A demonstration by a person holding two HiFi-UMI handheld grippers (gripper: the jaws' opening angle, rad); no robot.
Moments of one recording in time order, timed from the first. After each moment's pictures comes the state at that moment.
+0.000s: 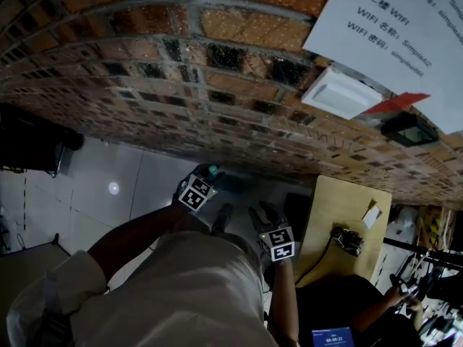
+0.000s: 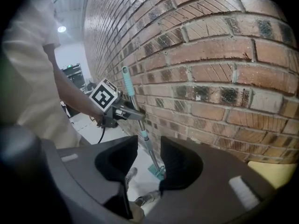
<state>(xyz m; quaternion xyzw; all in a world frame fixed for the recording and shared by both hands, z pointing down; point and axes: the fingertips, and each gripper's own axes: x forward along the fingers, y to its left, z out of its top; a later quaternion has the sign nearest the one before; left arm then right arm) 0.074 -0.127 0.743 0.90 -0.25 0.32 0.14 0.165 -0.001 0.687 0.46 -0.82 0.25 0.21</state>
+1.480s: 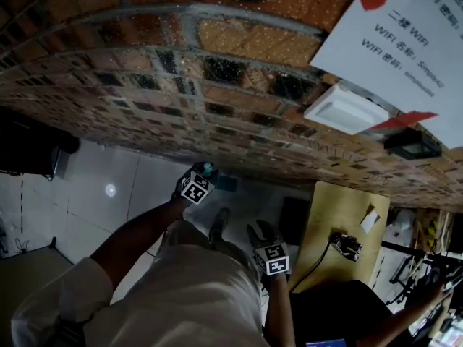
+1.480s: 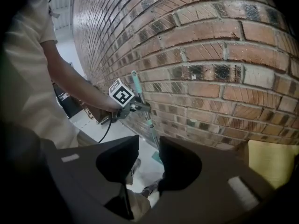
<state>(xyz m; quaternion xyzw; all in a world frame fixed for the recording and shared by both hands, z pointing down) 0.063 -0.171 0.822 0.88 -0.27 0.37 0.13 0.170 0.040 0.731 0.47 -0.79 0.31 0.24</state>
